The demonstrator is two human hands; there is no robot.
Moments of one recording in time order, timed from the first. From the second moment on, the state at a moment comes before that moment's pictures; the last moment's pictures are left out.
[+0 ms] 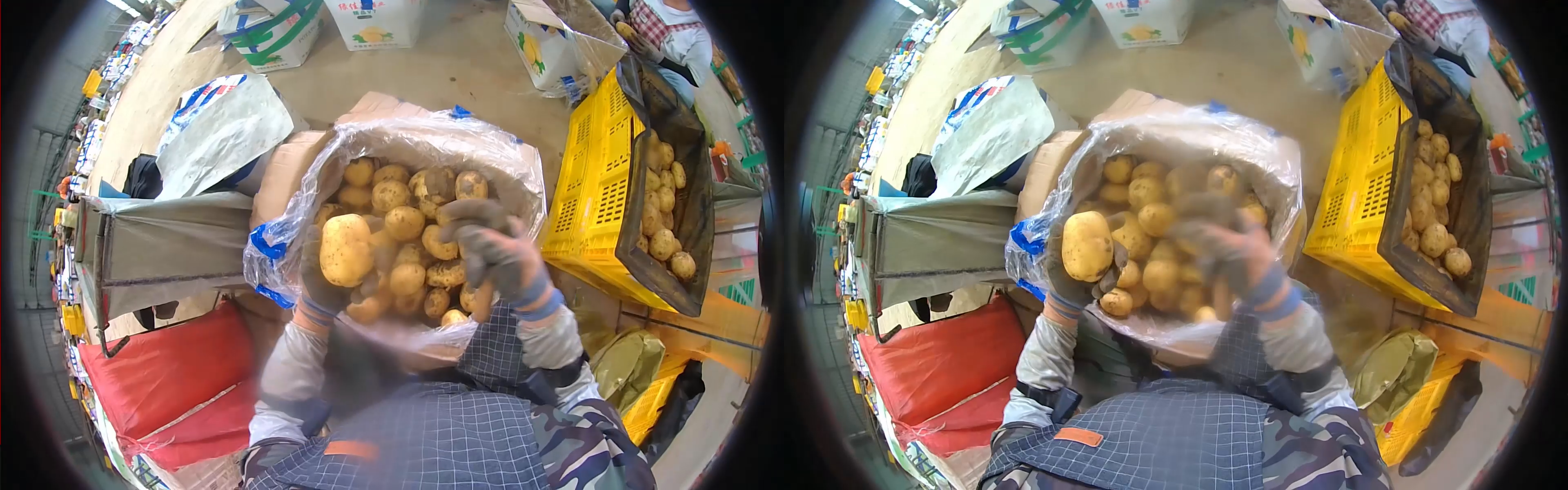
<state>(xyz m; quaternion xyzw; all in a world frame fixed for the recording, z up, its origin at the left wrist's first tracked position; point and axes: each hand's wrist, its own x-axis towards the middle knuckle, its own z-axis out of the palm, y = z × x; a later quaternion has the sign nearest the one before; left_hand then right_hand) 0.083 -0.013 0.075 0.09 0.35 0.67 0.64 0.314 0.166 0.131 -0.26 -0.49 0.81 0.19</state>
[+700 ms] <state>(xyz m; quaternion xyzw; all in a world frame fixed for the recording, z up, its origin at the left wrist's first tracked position) 0.111 0.004 0.070 0.33 0.65 0.54 0.43 0.297 0.135 0.091 -0.28 -0.38 0.88 0.07</state>
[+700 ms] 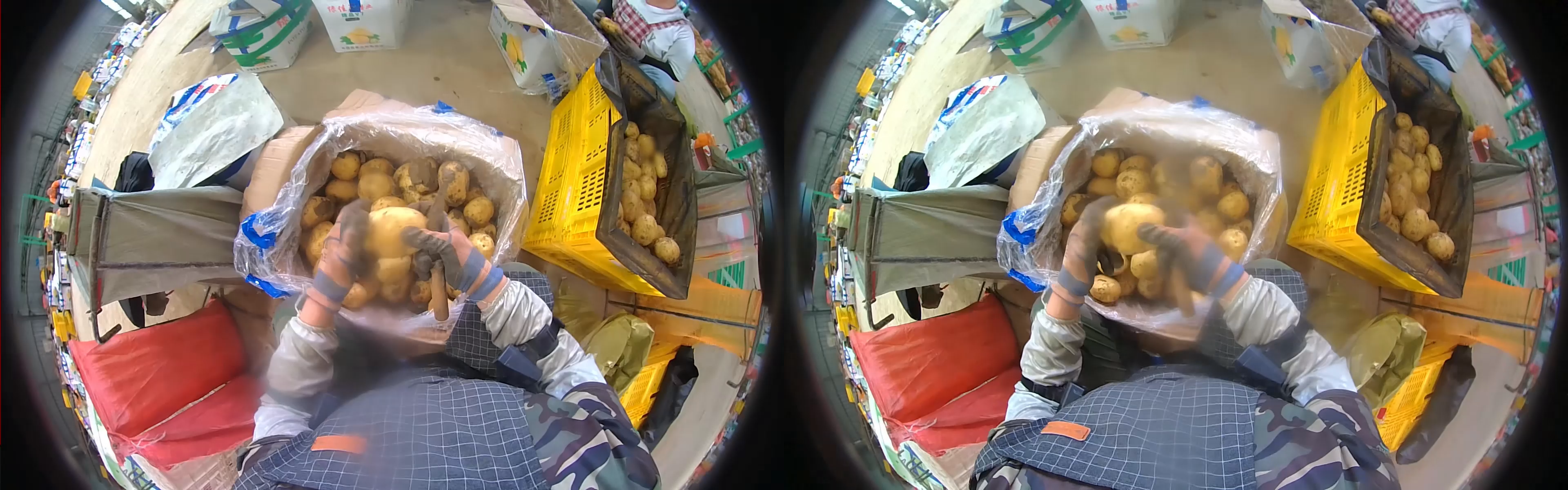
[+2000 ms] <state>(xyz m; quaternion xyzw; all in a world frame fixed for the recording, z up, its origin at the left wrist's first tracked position) 0.151 -0.053 0.133 0.26 0.62 0.45 0.58 0.377 0.120 0.124 -0.26 -0.39 0.87 0.17</state>
